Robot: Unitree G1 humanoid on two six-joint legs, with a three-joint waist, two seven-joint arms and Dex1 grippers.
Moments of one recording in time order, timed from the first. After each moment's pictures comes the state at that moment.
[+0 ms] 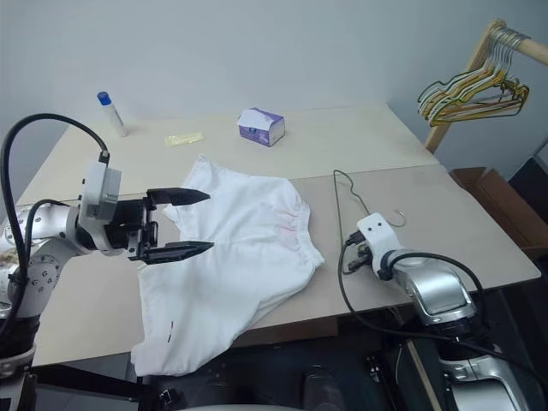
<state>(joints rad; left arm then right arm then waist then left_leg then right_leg) -0.32 0.81 0.11 -0.33 -0.72 0.44 -1.14 -0.32 -0.69 0.15 -0.15 0.22 1.04 0.36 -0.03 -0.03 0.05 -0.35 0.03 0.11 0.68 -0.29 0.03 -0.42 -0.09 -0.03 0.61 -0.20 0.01</state>
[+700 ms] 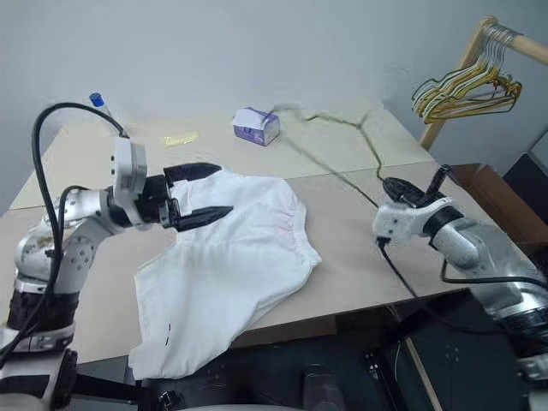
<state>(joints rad) -0.54 0.65 0.06 -0.14 -0.61 0.45 -1.01 -0.35 -1.09 0.22 0.12 -0.56 -0.43 0.07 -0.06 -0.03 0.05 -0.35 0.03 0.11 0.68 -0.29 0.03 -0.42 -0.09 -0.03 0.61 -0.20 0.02</state>
